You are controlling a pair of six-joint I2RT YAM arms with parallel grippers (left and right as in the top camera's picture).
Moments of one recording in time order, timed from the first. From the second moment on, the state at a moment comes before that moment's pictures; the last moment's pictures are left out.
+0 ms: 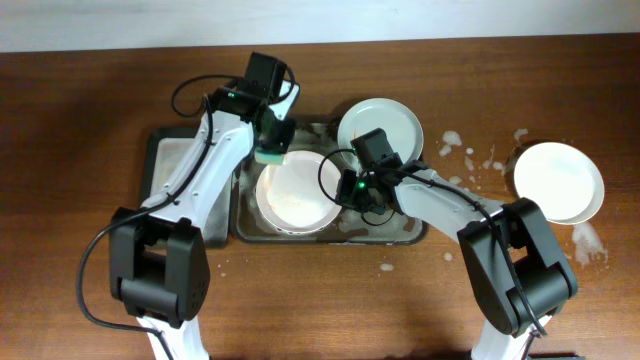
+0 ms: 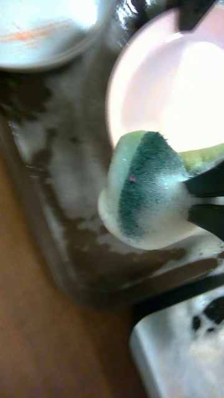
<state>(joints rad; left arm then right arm) -0.32 1.99 1.69 -0.86 -0.04 0.08 0.45 1.91 1.11 -0.34 -0.29 0.72</state>
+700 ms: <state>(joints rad) -0.34 1.96 1.23 -0.44 -0.03 0.01 0.45 1.91 1.11 -0.34 -0.28 0.72</state>
